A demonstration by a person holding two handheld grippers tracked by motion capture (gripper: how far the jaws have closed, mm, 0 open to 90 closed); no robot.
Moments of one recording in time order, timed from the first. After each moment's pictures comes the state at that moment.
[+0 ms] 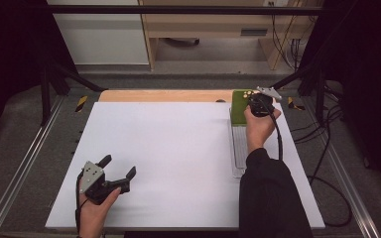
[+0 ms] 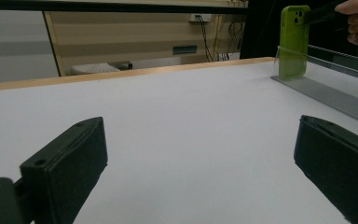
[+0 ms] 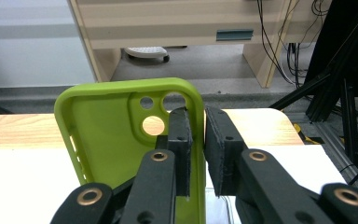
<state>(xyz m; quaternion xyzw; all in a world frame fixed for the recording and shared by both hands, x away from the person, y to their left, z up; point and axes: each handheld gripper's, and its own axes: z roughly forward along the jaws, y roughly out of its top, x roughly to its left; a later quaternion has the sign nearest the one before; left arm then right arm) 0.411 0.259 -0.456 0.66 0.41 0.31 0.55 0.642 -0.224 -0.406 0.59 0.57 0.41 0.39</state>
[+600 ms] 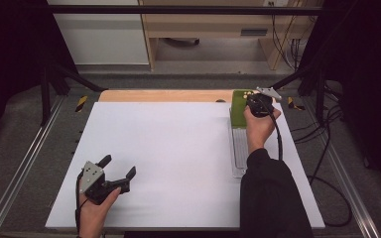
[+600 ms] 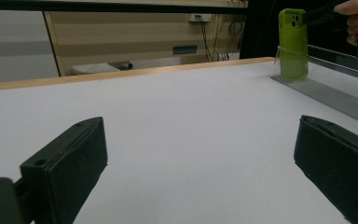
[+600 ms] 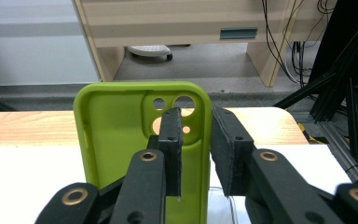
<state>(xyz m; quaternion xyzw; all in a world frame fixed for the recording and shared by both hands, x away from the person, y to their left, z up) 0.411 0.259 -0.456 0.66 0.41 0.31 0.55 0.643 -0.224 -0.407 0.59 0.57 0.41 0.39</state>
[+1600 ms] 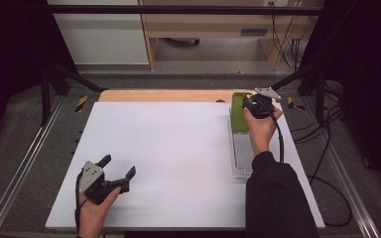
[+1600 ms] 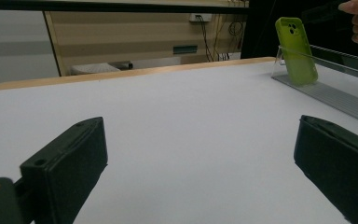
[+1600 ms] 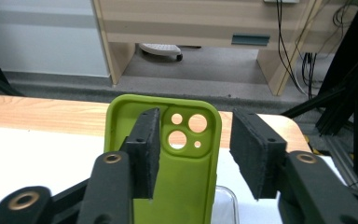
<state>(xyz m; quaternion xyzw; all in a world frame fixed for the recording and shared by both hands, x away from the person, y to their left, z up) 0.412 0.259 -0.456 0.66 0.41 0.31 0.55 0.638 -0.224 -0.404 0.56 0.61 0.41 0.39</state>
